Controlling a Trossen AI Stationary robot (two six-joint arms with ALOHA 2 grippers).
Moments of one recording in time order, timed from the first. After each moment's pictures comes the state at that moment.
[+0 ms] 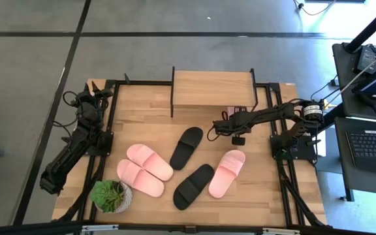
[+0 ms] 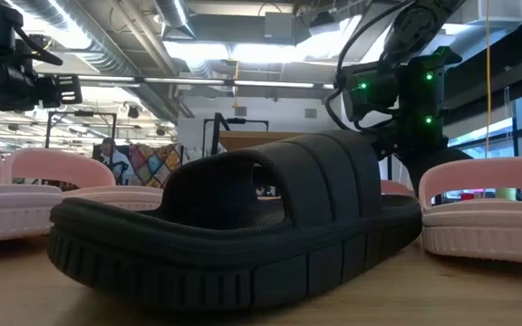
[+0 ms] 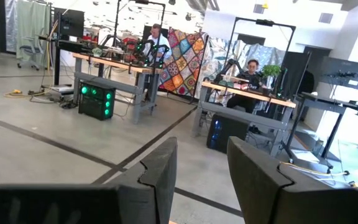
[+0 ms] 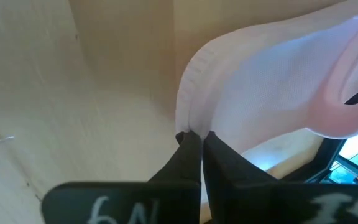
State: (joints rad) left arm 1.07 0.00 0.01 0.14 -0.84 -0.13; right arm -0.12 1.68 0.93 -0.97 0.50 0.02
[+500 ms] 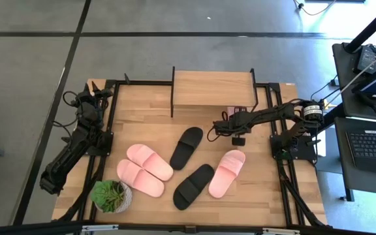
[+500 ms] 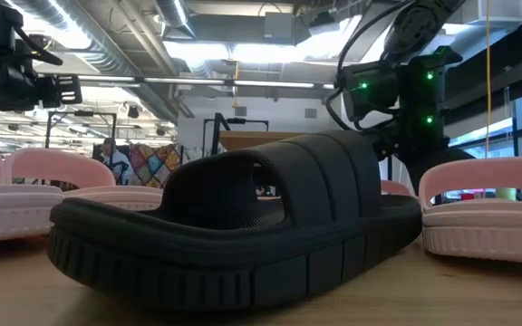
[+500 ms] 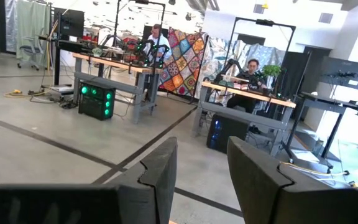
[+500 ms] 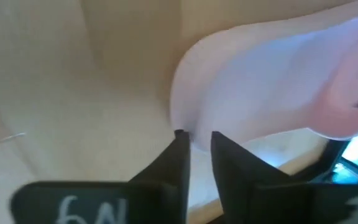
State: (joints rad) left arm 1.07 0.00 0.01 0.14 -0.84 -0.13; right arm -0.11 1.68 0.93 -0.97 0.47 0.02
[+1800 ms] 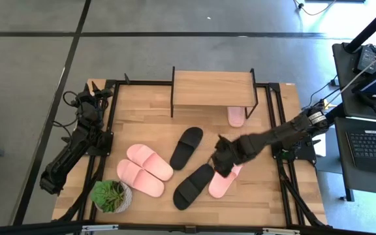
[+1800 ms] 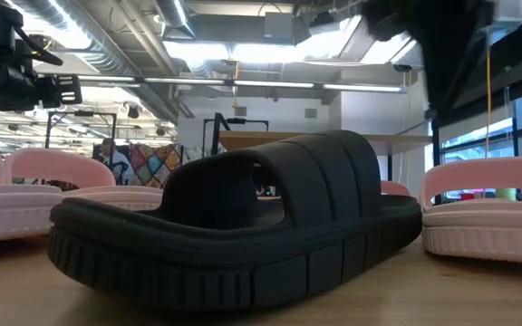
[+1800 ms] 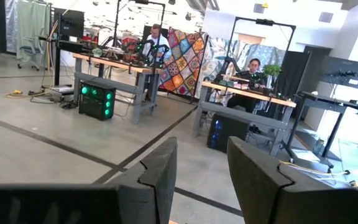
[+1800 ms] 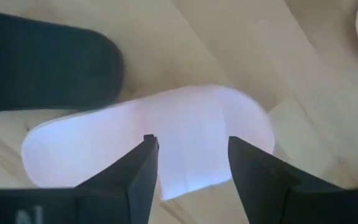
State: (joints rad) left arm 1.07 0.00 0.01 0.14 -0.84 -0.12; right arm 0.38 1.67 1.37 -1.20 0.16 1.09
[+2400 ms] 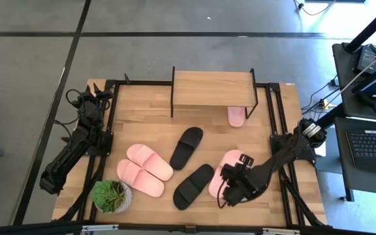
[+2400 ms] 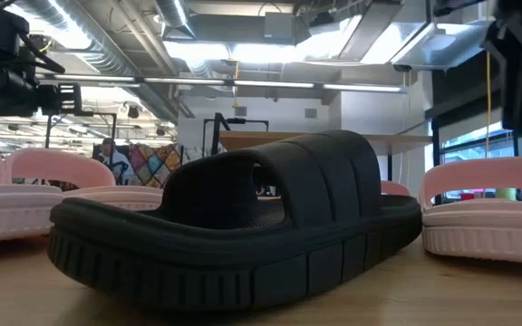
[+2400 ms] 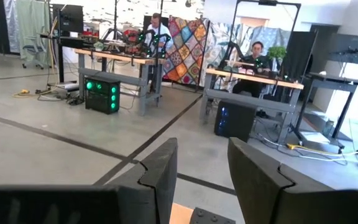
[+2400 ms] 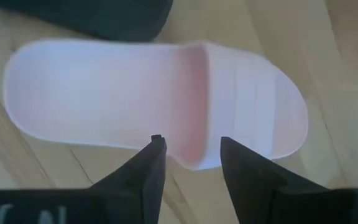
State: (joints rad) left arm 1.07 0.01 0.01 0.06 -0.84 -0.12; right arm 0.67 1.81 1.37 -1.19 0.31 1.12
